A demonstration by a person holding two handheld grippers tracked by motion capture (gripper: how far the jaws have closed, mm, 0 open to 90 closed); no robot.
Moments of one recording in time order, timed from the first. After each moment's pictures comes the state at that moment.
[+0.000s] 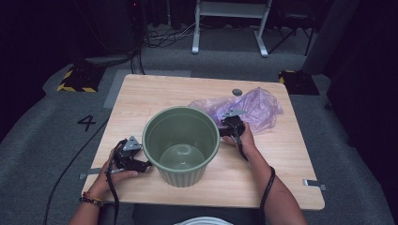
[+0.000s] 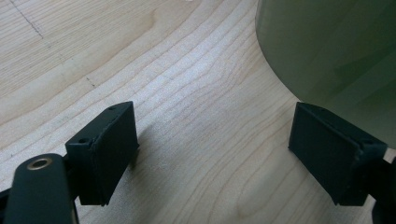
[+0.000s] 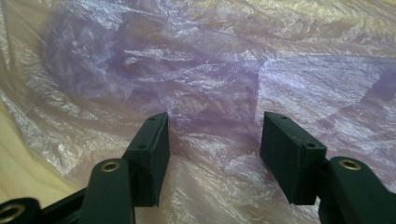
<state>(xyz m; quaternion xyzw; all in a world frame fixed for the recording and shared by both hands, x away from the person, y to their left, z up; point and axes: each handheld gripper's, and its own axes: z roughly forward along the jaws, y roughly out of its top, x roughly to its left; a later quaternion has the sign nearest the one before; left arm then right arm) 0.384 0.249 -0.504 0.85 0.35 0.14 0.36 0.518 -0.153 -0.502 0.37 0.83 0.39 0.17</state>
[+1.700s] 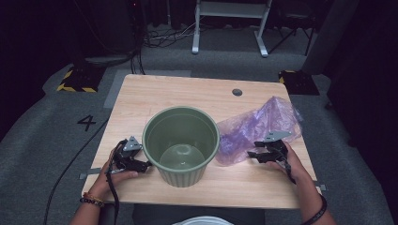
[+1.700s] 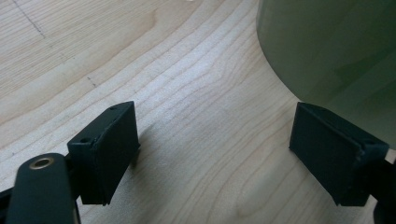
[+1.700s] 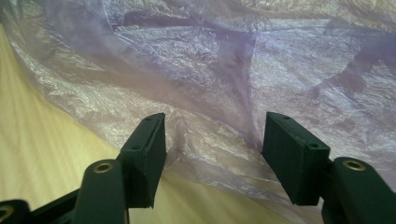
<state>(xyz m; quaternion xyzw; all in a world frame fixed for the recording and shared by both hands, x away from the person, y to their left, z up) 0.382 0.248 -0.503 0.86 0.35 0.15 0.36 0.431 -0.288 -0.496 0.30 0.87 0.37 0.13</state>
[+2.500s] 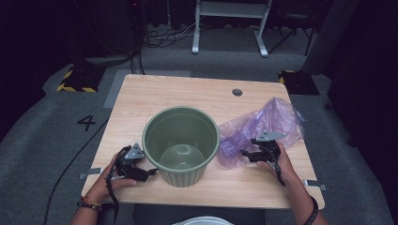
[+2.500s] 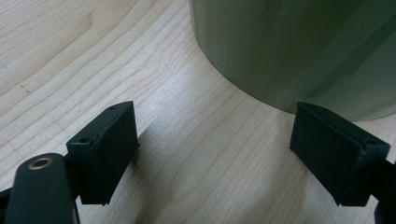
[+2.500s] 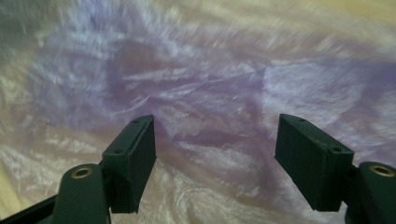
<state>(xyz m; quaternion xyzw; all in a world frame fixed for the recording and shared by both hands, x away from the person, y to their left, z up) 0.362 0.238 -0.504 0.87 0.30 0.13 0.36 0.426 -0.256 -0.498 0.34 0.85 0.38 0.16</state>
